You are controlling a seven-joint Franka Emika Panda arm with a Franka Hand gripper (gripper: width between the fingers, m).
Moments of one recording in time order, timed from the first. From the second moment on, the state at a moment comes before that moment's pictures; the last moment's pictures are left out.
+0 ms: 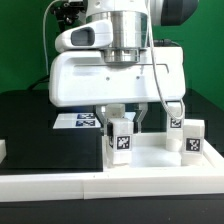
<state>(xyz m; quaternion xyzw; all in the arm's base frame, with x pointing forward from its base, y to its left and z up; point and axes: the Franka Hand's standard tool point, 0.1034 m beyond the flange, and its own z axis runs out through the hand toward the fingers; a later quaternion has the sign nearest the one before) 0.617 0.002 0.076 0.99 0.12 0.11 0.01</state>
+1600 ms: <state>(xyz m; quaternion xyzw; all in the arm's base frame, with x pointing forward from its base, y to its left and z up) 0.616 0.002 0.075 0.91 -0.40 0.10 -0.05</state>
